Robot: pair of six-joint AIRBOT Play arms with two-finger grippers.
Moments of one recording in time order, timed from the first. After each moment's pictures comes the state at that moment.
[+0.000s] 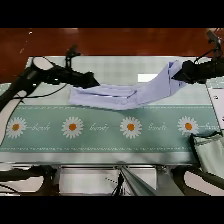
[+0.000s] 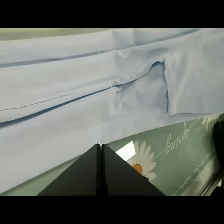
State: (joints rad) left arm -0.24 -1.51 1.25 0.67 -1.00 -1.21; right arm -0.18 -1.25 1.32 -0.97 1.33 1.43
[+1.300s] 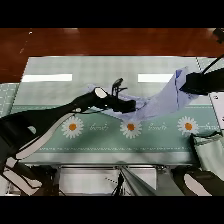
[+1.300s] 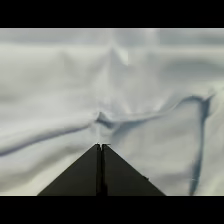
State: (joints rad) left arm -0.65 -1.80 1.26 0.38 -0.72 -1.23; right arm 0.01 -0.99 1.32 -1.29 1.49 1.62
